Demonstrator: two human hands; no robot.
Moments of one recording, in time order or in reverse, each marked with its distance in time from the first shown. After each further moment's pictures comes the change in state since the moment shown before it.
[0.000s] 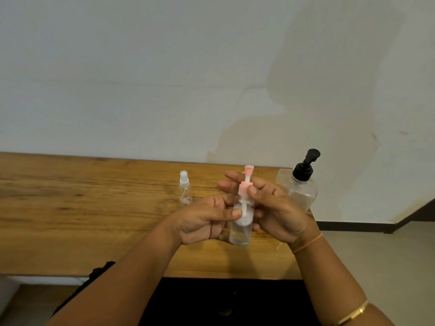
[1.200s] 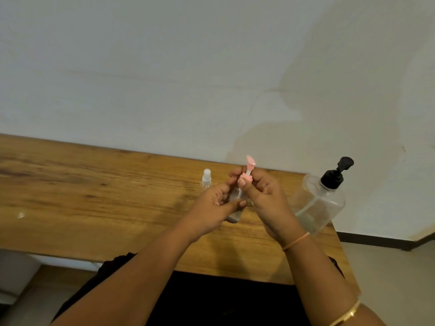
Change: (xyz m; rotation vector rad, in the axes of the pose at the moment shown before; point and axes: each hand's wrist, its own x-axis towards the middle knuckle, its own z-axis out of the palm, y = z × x) left_hand -0.020 -0.005 -0.013 0.348 0.595 0.256; right_hand 0.042 0.020 0.047 -0.377 0.360 -0.179
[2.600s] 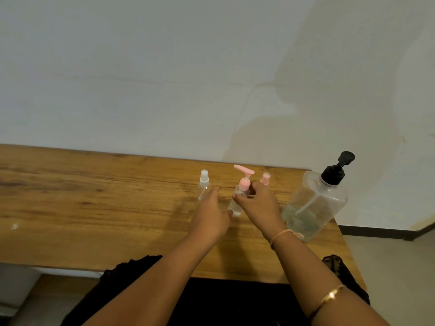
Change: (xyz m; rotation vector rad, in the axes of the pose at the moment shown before) left_hand 0.014 -0.022 0.012 0.591 0.358 -0.226; right_hand 0.018 0.050 -0.006 -0.647 0.230 0.279
